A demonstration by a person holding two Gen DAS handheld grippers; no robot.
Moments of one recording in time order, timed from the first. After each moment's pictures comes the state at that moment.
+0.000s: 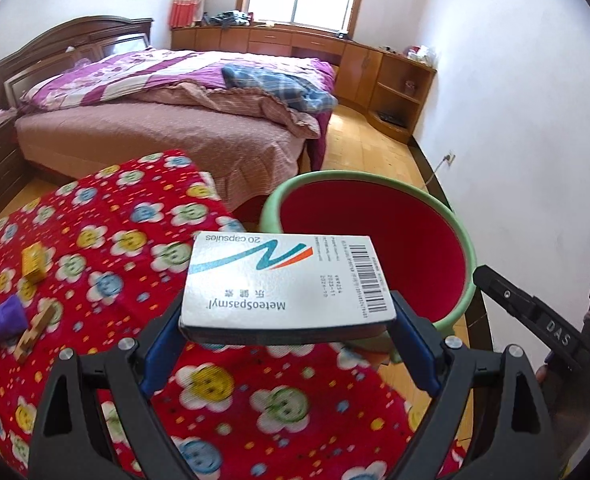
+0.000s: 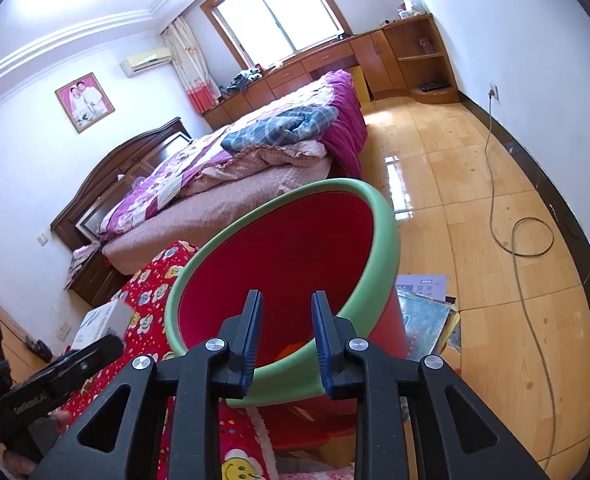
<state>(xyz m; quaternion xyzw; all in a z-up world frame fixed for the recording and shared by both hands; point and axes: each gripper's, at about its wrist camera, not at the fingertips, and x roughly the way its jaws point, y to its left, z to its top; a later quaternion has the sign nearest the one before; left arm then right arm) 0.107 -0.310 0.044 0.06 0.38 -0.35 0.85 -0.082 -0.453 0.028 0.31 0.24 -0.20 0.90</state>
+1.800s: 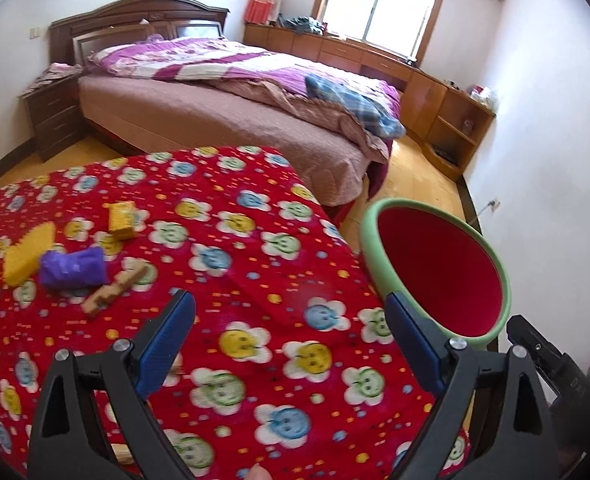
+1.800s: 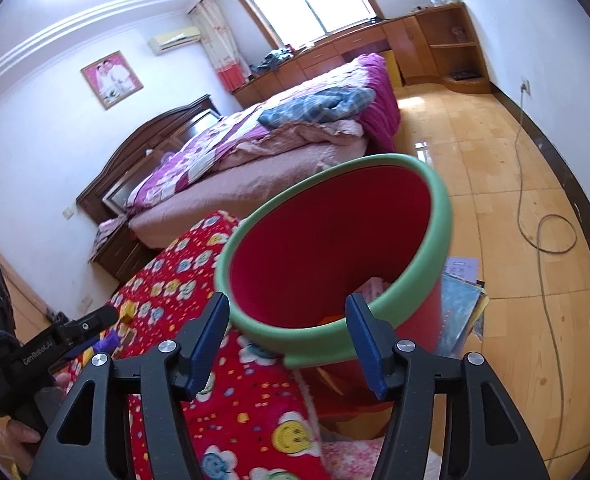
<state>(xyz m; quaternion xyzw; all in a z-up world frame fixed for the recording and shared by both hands) 0.122 -0.219 0.056 -0.01 0.39 -0.25 0.89 -0.071 -0.416 0.041 0.30 0.26 -0.13 0.91</state>
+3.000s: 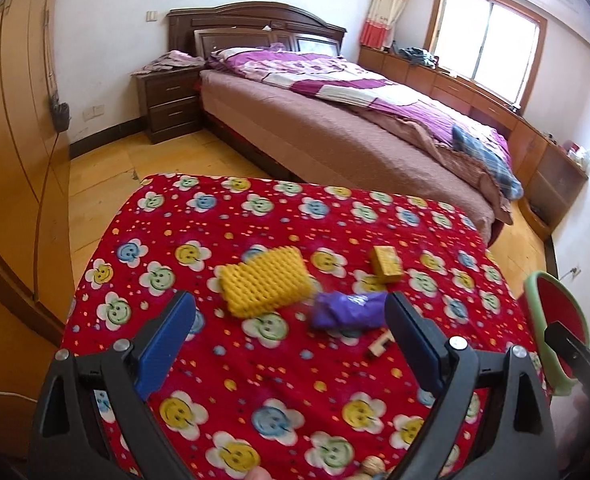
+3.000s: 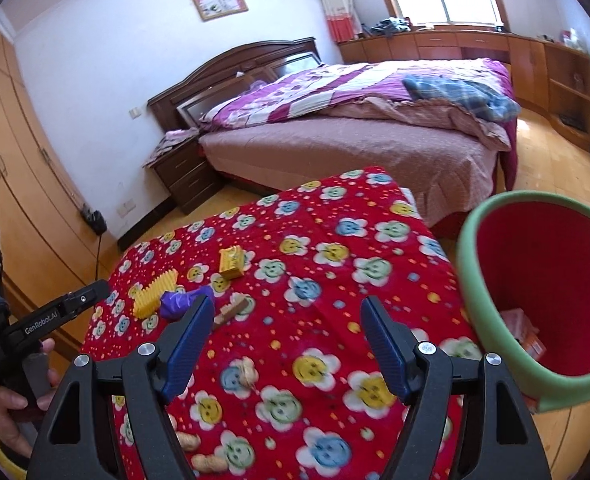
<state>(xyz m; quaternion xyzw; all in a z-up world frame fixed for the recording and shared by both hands) 0.186 -0.014 0.064 -0.05 0.38 -0.06 0.92 0.080 -0.253 0.068 0.17 0.33 0.02 0.93</state>
